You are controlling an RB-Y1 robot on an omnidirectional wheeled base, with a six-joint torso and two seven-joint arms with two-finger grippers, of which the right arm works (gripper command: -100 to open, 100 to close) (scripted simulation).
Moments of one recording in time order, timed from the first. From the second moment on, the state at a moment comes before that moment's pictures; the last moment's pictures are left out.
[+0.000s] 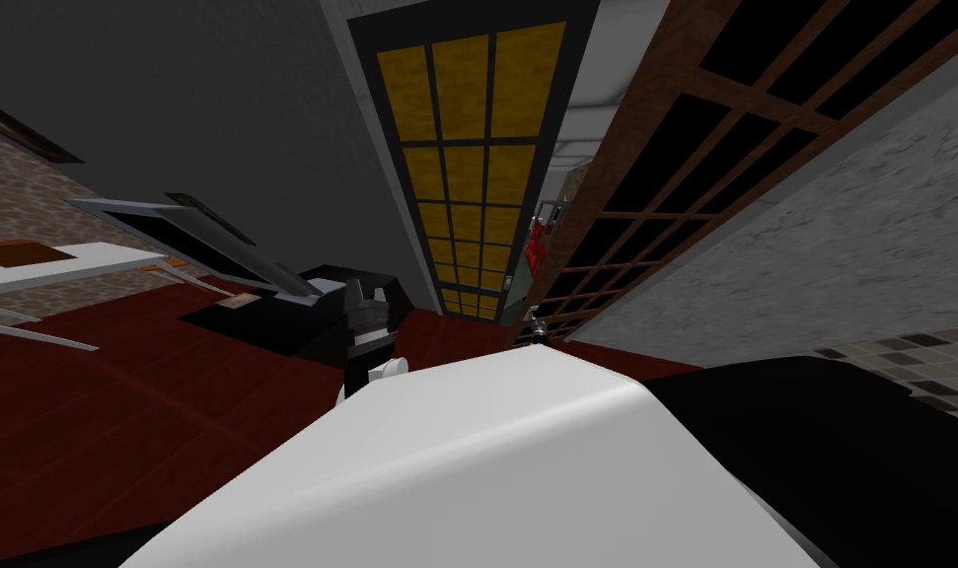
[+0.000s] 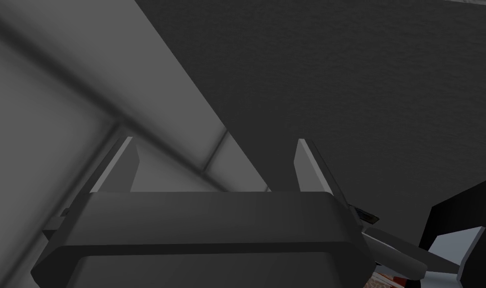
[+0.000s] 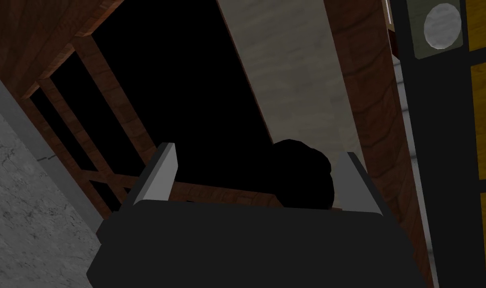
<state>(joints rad) 0.05 -0.08 -0.43 -0.79 -0.13 -0.50 1.11</state>
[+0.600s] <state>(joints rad) 0.05 -0.08 -0.44 -0.82 -0.23 -0.42 1.11</state>
